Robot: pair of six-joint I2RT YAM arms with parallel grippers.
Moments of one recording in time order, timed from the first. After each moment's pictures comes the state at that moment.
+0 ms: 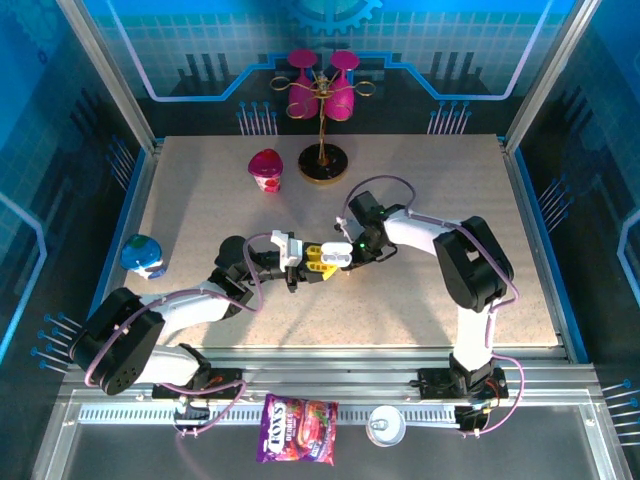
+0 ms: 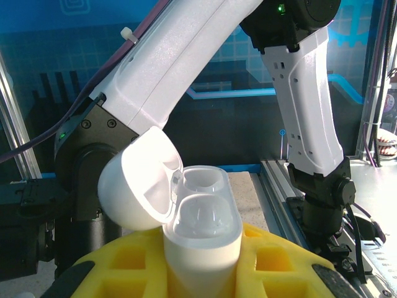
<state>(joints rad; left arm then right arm) -0.57 1.34 0.46 1.07 0.89 -0.06 0.53 1.93 1.23 -0.60 -0.36 0.06</state>
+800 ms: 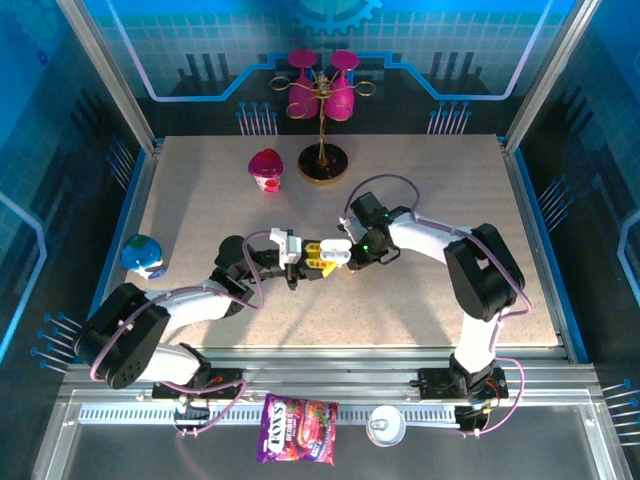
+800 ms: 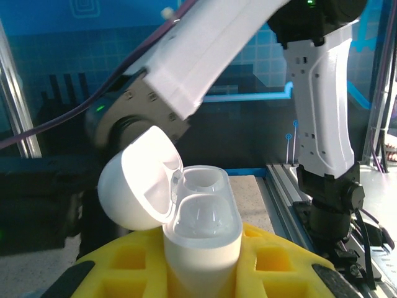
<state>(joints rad) -0.55 1.39 0.46 1.16 0.89 -0.11 0.54 1.81 1.16 -0.59 -0.21 0.04</state>
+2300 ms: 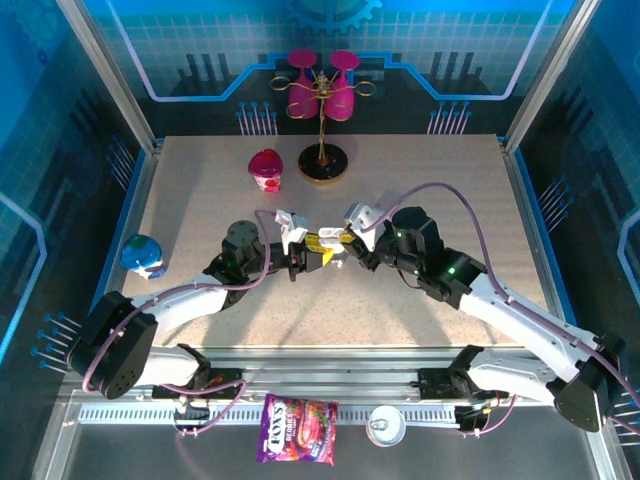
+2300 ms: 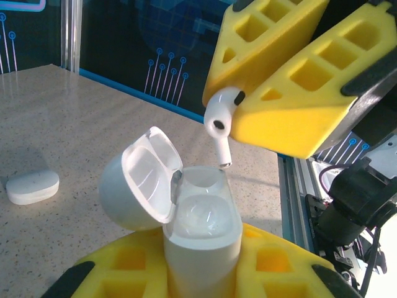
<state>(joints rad) -0.52 1.32 0.54 0.68 0.75 -0.23 0.74 1.07 0.90 -0.23 -0.11 -0.26</state>
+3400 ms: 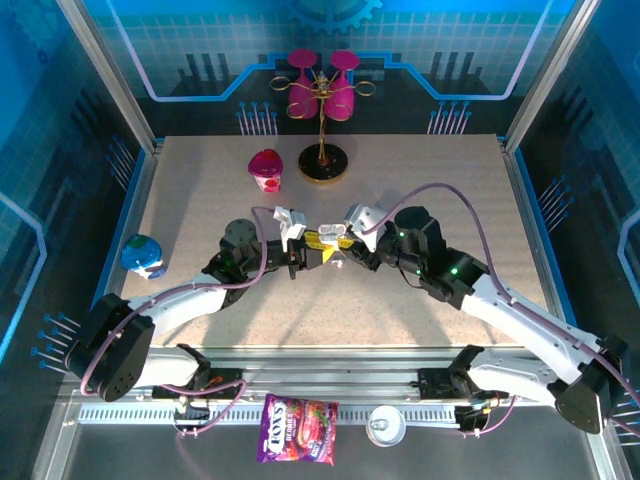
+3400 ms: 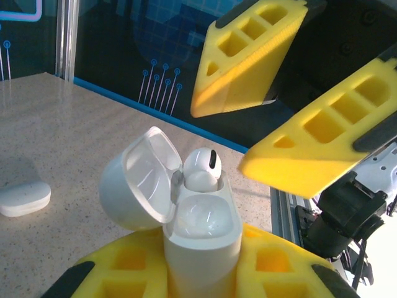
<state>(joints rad) -0.52 1.31 0.56 0.70 0.76 -0.27 0.73 1.04 0.90 -0.24 -0.14 -0.28</state>
